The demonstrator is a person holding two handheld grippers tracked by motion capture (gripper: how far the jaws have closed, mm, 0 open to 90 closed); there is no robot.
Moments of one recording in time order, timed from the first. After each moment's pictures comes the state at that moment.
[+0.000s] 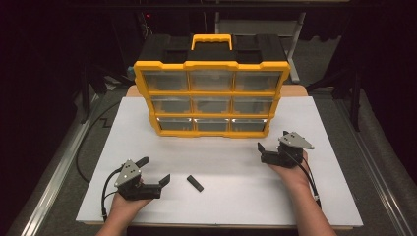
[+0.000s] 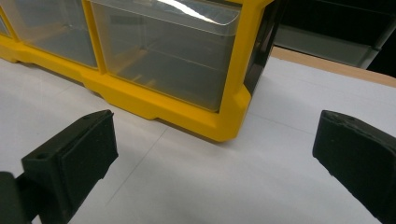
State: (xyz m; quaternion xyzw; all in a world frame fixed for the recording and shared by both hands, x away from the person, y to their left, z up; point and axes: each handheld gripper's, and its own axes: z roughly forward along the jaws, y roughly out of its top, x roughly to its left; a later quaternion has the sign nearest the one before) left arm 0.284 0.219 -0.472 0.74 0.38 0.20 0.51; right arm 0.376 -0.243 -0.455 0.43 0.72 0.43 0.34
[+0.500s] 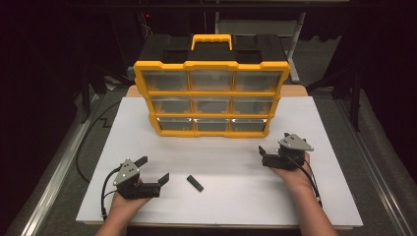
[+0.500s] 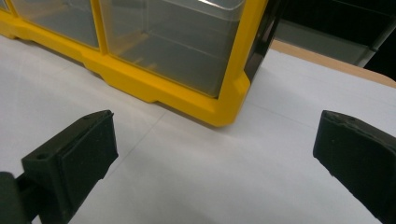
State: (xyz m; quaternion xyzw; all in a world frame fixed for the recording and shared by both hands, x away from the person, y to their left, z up) left arm 0.286 0.222 -0.472 0.74 0.38 0.20 0.52; right arm 0.369 -0.245 -0.455 0.42 0.74 0.40 0.35
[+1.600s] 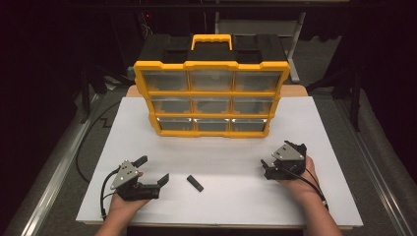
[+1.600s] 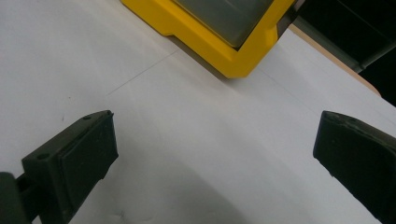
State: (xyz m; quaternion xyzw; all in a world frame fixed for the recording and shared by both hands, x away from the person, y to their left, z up) left arm 0.281 0.222 -0.471 0.73 0.36 0.22 0.54; right arm 0.351 -0.244 -0.466 0.33 0.81 0.29 0.38
